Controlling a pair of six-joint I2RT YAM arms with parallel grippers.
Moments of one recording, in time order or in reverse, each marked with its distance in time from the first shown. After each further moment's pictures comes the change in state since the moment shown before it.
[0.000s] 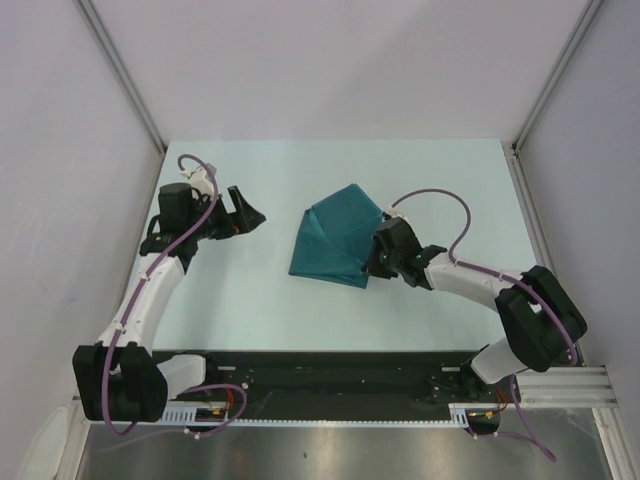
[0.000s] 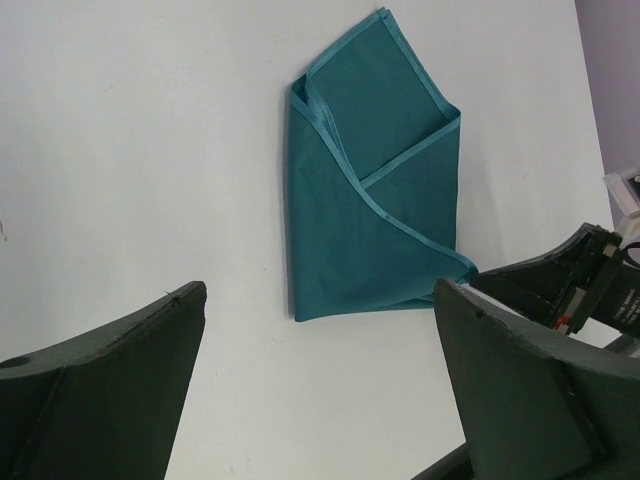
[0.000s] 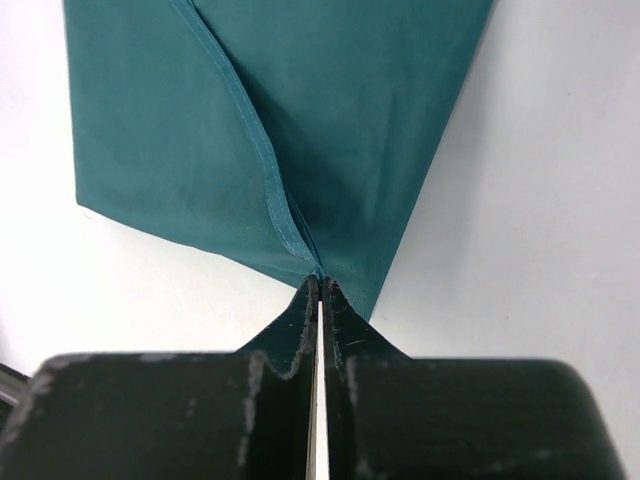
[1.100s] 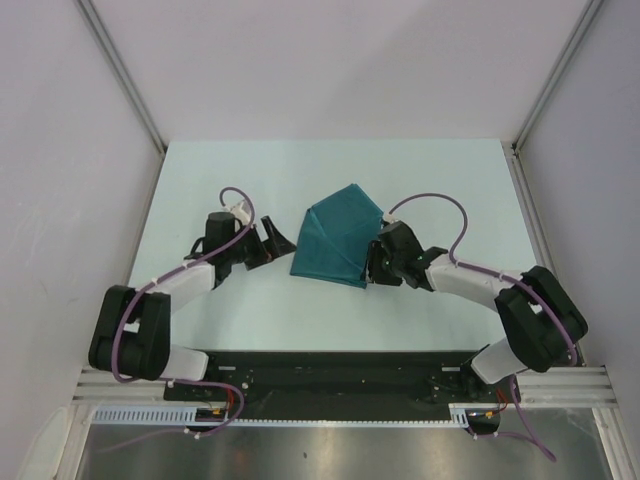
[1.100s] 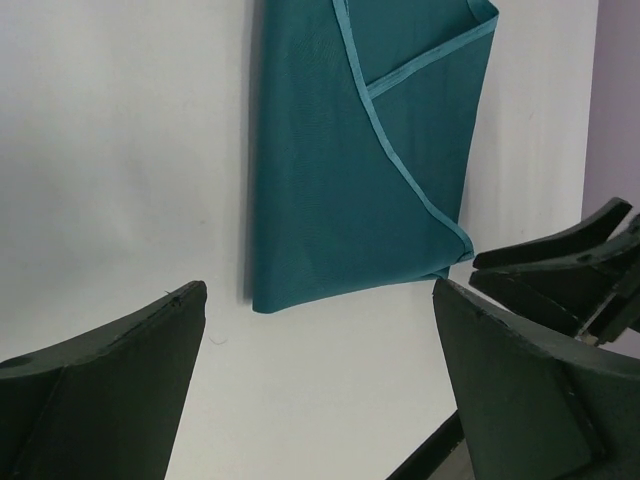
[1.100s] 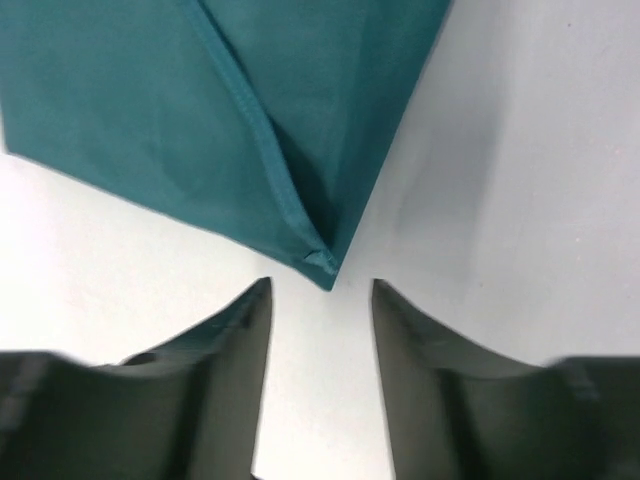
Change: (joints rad) left arm -0.179 0.220 -0.297 0.418 0.011 -0.262; right arm -0.015 0.008 -0.023 -0.057 -0.043 -0.067
